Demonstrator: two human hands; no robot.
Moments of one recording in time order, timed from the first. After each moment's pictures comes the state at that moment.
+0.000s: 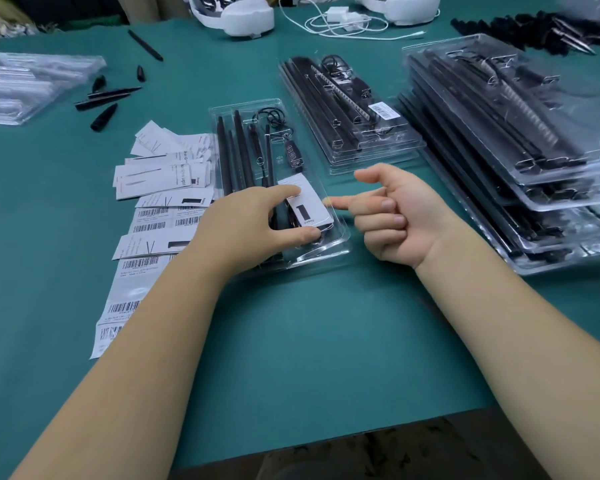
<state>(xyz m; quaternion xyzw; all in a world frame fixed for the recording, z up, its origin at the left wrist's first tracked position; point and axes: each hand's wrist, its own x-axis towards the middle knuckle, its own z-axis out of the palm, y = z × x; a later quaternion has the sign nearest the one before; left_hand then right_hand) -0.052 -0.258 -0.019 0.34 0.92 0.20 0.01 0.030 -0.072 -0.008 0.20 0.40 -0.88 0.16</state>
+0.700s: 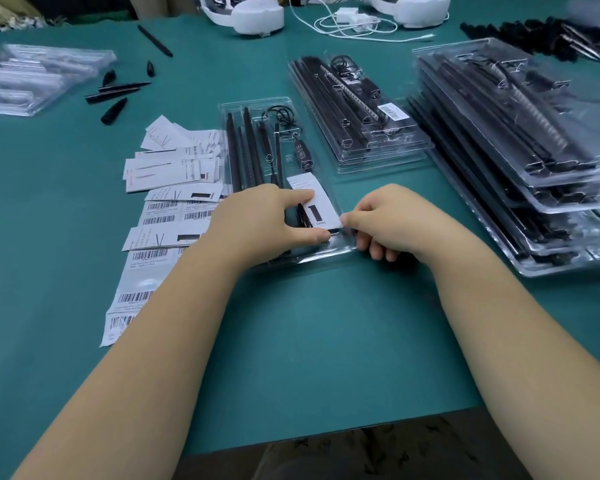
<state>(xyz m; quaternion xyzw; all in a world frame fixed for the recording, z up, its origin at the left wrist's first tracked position) -0.056 -0.253 -0.020 0.34 0.93 0.14 0.03 0.029 -0.085 -0.015 0.21 0.89 -0.39 0.07</state>
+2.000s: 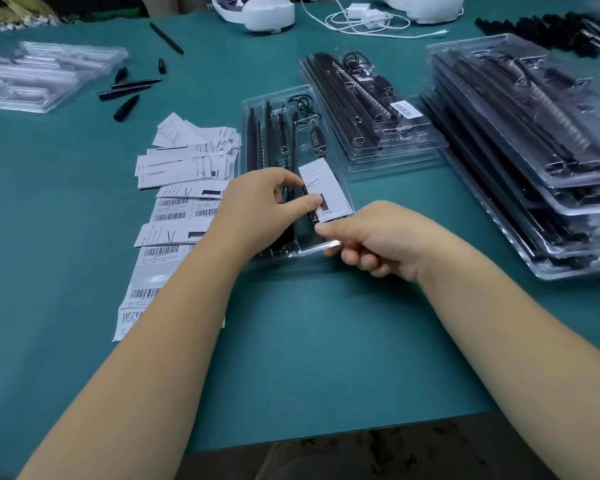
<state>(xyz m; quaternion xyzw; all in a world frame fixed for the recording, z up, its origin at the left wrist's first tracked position) -0.066 -0.259 -0.027 0.29 0.89 0.35 -0.05 0.033 -0.115 -0.010 0.22 0.76 -0.60 0.15</state>
